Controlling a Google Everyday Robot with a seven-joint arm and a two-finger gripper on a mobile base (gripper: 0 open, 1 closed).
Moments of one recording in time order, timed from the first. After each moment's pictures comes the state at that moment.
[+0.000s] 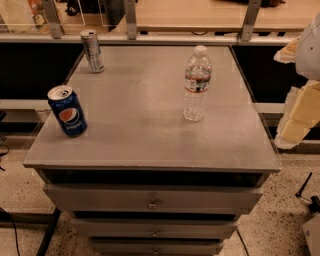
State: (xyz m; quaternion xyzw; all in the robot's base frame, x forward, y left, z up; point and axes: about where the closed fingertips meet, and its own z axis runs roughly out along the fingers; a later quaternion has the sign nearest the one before) arm 0.438 -0.216 0.979 -0.60 0.78 -0.04 0.16
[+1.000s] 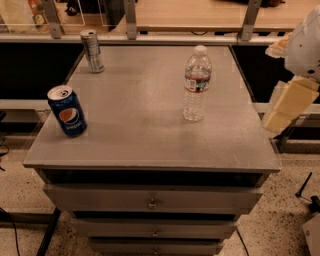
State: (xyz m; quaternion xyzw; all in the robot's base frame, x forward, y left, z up) arm 0.464 -0.205 0.975 -0.60 0.77 -0.03 0.21
